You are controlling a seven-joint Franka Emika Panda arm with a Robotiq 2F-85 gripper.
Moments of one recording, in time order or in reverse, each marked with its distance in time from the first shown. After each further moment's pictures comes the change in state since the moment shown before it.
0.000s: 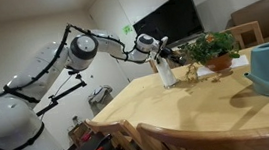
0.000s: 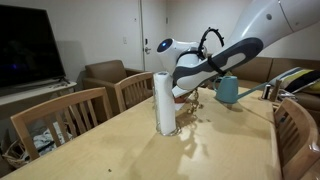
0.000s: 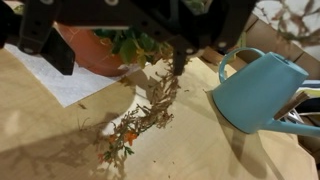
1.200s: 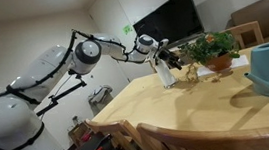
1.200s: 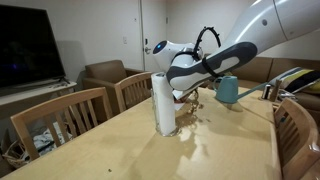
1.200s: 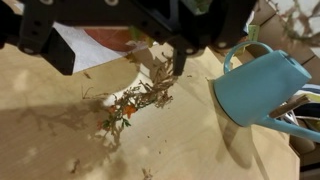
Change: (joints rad) arm 0.003 0.072 0.012 0.127 0.064 -0.152 -0.174
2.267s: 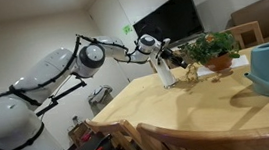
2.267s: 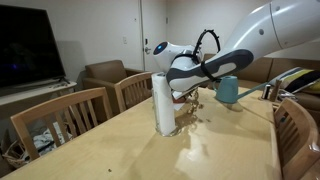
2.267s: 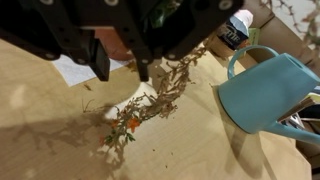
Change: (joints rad) arm -0.024 0.070 0.000 0.112 0.000 0.002 0.002
